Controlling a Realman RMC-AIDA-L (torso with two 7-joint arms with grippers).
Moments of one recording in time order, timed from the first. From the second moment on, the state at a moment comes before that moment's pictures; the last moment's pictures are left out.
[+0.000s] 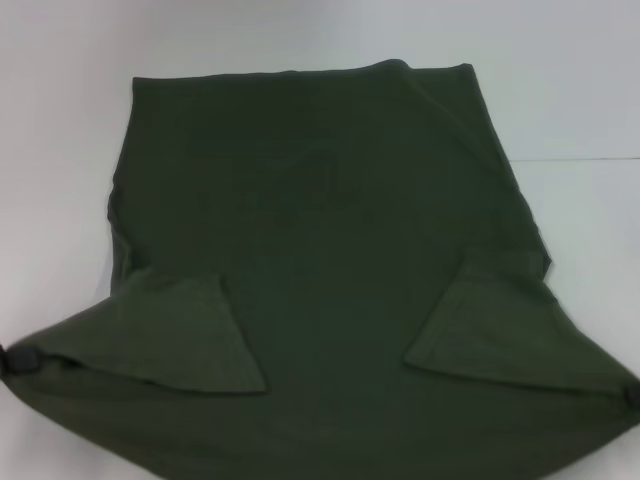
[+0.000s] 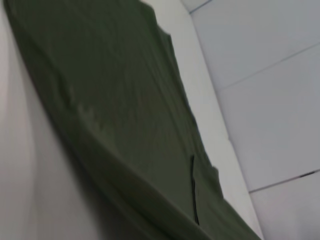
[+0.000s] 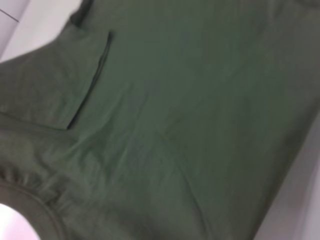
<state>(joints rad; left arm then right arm) -0.47 -1.93 0.07 0.81 2.46 1.99 -2.22 0.57 1.79 -0.64 -0.61 -2.40 -1.73 2.09</state>
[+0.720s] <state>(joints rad) -0.69 -1.90 0.00 0.52 2.21 1.55 -2.13 0.70 1.80 -0.39 -0.59 -2.19 -1.45 2.08</state>
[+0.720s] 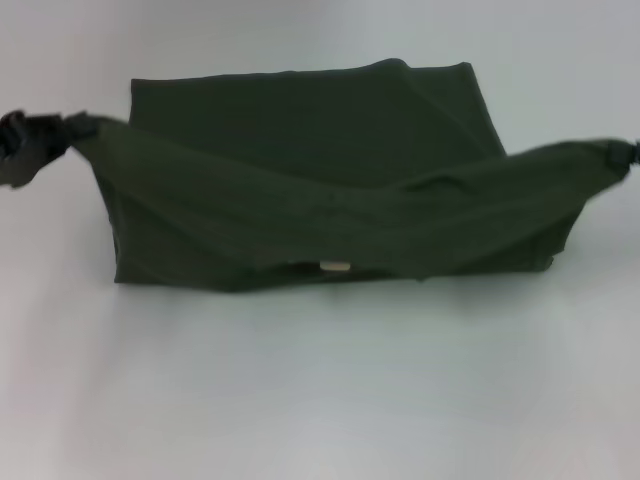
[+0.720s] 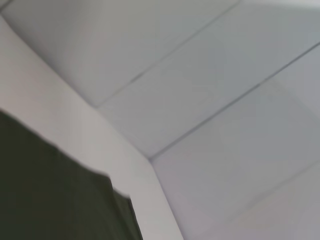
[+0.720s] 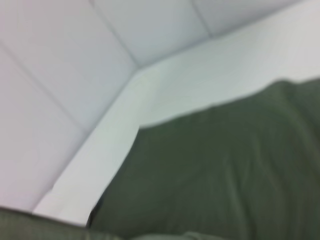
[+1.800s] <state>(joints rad) -0.86 -2.07 0.00 0.25 1.76 0.73 -1.44 0.96 2.02 -0.45 -0.37 -2.07 -0.52 1.76</state>
